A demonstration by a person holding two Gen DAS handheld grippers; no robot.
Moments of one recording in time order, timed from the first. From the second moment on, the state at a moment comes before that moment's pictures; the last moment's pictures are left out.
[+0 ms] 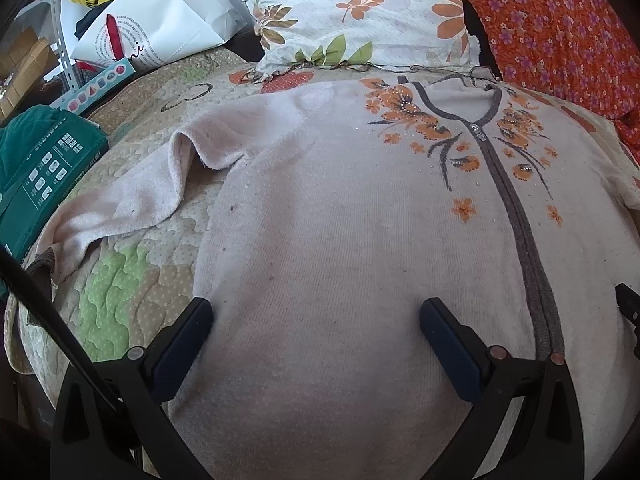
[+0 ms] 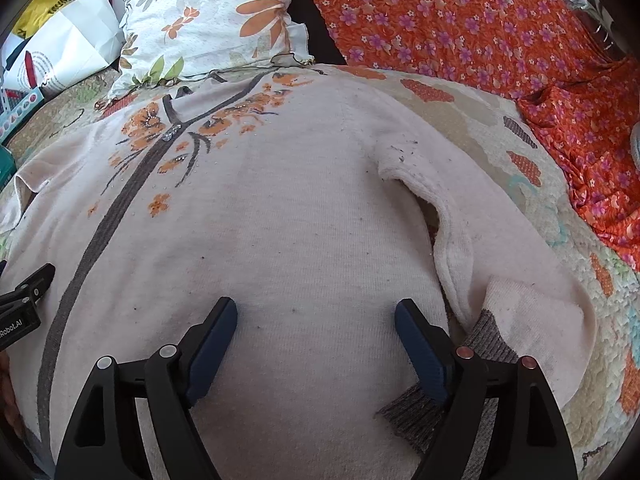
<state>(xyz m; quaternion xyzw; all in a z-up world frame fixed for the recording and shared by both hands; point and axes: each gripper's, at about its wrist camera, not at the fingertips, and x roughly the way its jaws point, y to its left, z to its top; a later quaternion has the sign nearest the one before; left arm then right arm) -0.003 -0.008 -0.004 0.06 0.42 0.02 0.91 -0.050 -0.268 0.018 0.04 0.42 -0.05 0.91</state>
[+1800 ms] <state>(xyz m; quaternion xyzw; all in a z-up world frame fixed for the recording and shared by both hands) -0.003 0.044 0.063 -0.07 0.43 -0.07 0.90 -0.202 -0.563 0.081 0.34 0.40 -0.27 0.81</state>
